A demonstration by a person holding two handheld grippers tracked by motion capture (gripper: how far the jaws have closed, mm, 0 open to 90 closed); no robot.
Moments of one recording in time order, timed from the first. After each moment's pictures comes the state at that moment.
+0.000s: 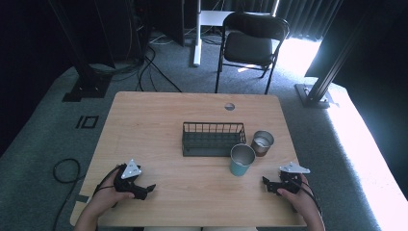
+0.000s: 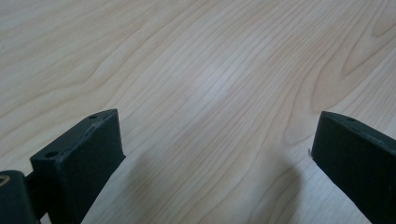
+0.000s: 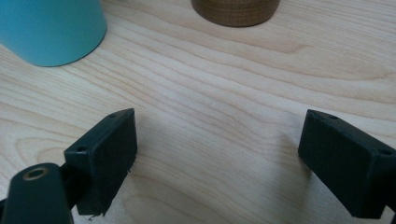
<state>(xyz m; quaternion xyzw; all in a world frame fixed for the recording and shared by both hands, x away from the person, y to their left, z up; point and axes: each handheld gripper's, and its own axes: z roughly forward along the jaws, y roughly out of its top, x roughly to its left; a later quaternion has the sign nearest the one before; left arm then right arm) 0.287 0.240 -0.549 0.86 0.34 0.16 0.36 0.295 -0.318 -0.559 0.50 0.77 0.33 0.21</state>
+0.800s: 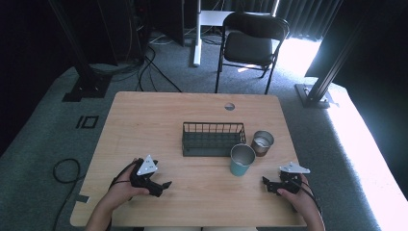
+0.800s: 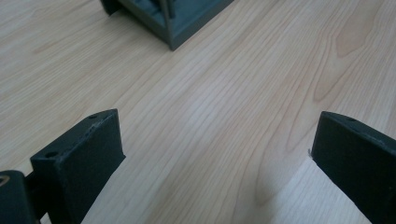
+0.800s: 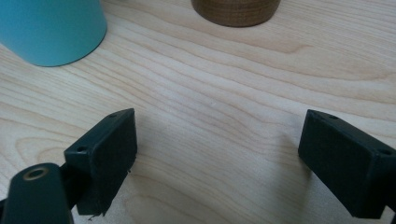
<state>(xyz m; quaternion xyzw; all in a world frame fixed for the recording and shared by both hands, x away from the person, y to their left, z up) 0.299 0.191 -0.532 0.86 0.28 0.15 0.39 0.295 -0.317 -0.559 0.50 0.77 0.33 0.21</state>
